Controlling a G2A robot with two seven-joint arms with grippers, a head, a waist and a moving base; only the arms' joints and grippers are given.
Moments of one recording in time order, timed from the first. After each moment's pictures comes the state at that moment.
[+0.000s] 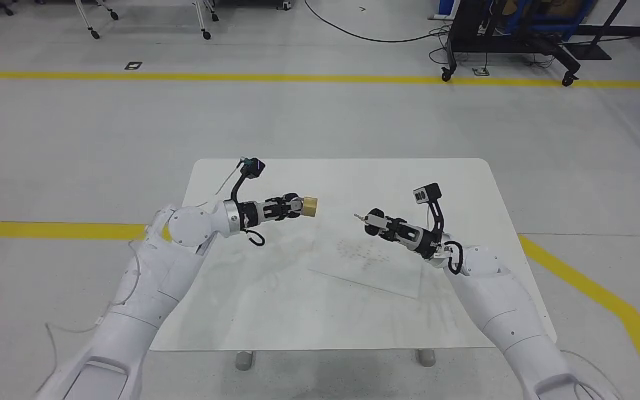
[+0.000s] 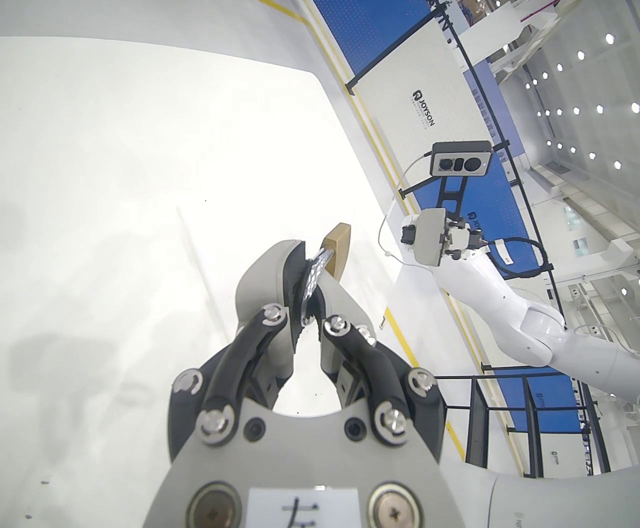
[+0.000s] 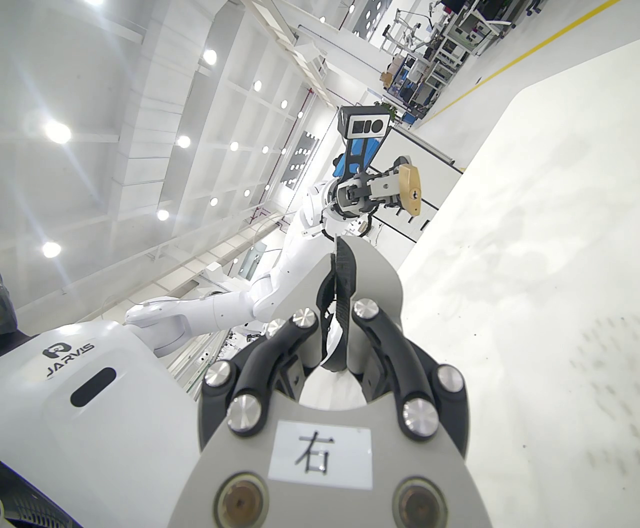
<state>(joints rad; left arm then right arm) 0.86 -1.17 -1.02 -1.11 0.05 -0.43 -0.86 -1.11 -1.18 1.15 -1.03 0.57 -0.77 1.05</state>
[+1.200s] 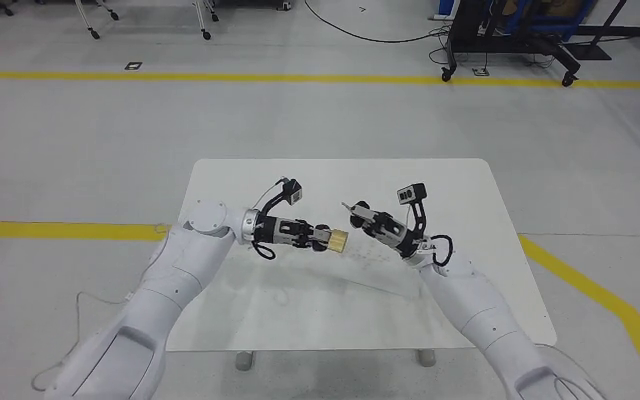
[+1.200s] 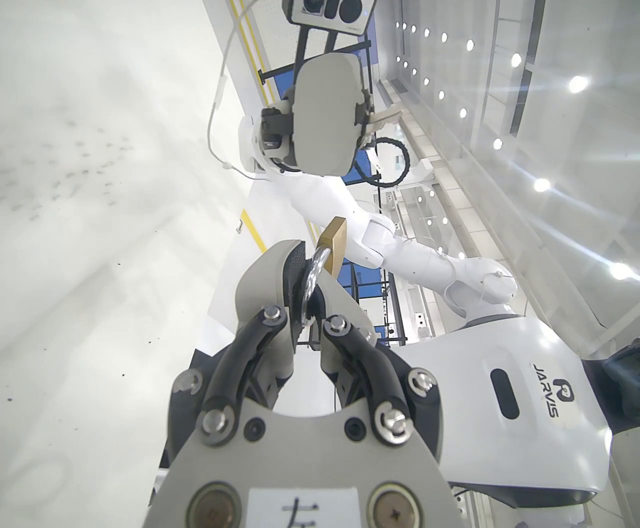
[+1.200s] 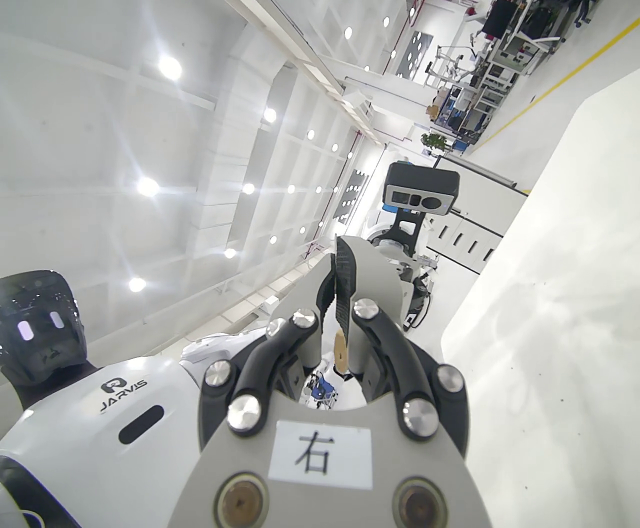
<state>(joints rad) 0.71 -1.28 -0.82 -0.83 -0.59 -0.40 -1.42 -1.05 -1.25 1.01 -0.95 0.80 -0.78 1.01</state>
